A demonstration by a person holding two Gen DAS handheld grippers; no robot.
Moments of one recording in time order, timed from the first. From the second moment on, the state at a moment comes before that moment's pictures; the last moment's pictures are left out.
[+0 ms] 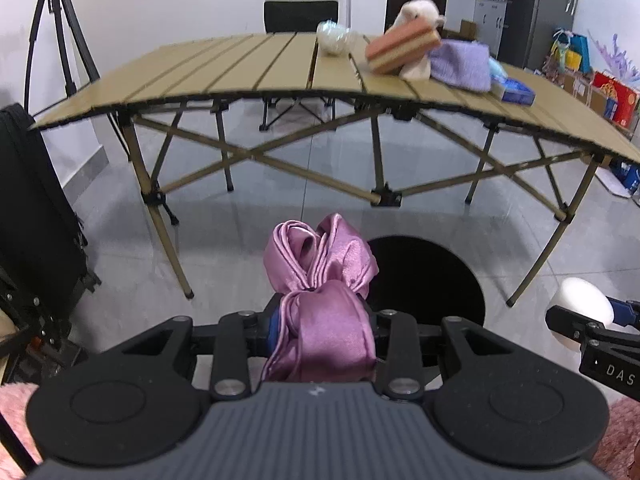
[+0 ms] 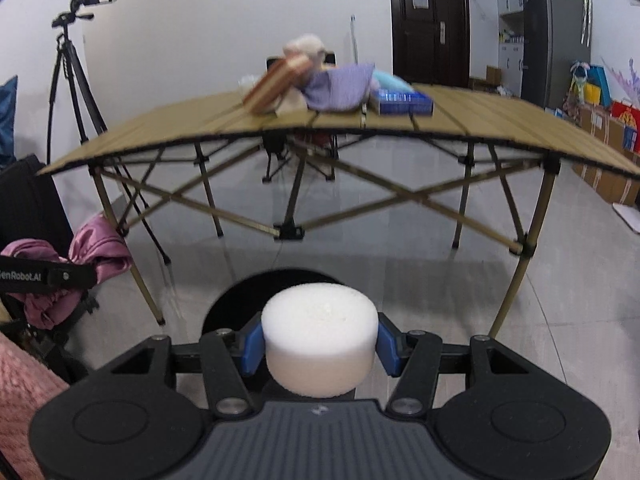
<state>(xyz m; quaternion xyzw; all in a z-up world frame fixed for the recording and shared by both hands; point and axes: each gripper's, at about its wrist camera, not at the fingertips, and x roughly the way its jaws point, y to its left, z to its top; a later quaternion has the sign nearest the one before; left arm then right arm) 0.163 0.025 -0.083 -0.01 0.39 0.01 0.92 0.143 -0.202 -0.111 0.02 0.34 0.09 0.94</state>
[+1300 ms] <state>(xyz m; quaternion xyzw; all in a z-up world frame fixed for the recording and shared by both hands) 0.238 0.016 -0.164 0.00 0.52 0.03 0.85 0.199 -0.252 -0.195 0.06 0.44 0.01 0.90</state>
